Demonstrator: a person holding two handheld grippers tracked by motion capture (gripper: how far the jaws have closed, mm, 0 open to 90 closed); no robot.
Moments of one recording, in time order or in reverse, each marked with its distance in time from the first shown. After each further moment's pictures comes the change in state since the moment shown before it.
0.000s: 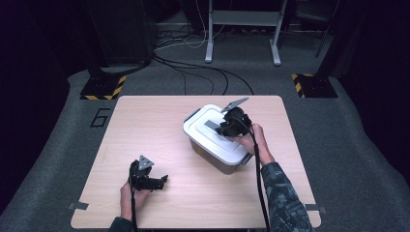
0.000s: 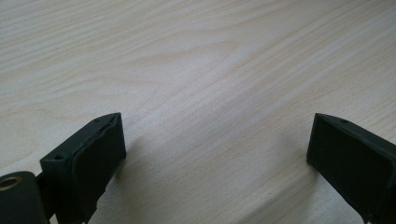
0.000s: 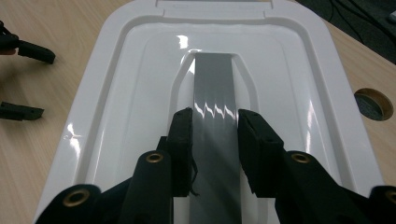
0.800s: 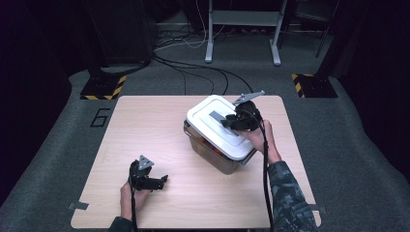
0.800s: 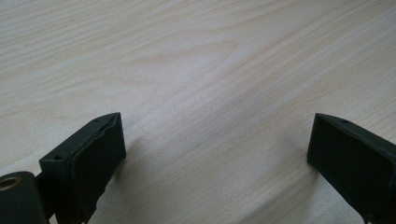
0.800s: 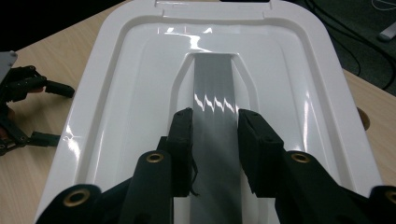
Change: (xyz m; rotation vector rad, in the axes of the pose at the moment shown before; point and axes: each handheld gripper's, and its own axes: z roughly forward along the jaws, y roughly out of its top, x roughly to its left) left arm -0.001 0.000 0.000 0.001 -0.005 -0.011; right arm -0.012 0.002 -0.035 -0.121 0.015 0.061
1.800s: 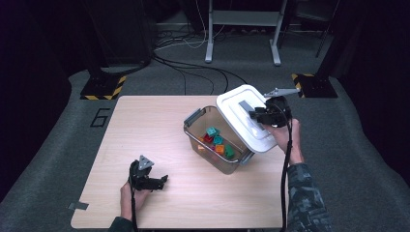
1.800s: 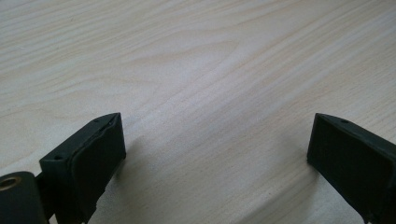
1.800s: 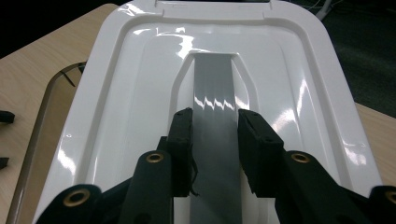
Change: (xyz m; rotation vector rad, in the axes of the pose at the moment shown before) left arm 0.001 0.000 0.000 0.003 0.005 0.015; right arm -0.040 -0.021 -0.063 -0.069 -0.201 0.134
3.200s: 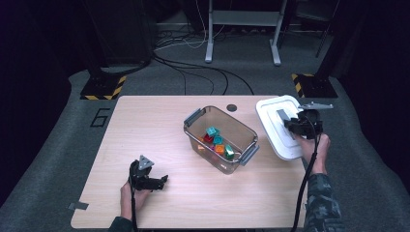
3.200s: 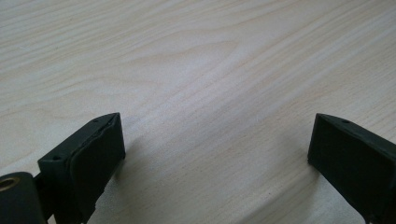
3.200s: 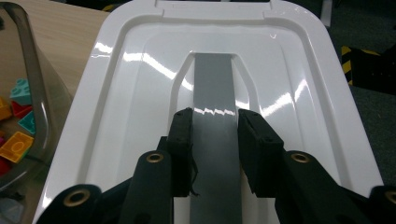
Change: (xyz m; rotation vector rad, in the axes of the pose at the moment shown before) left arm 0.000 0.000 0.000 0.001 -0.002 -0.002; right arm -0.074 -0.070 -0.029 0.031 -0.273 0.160
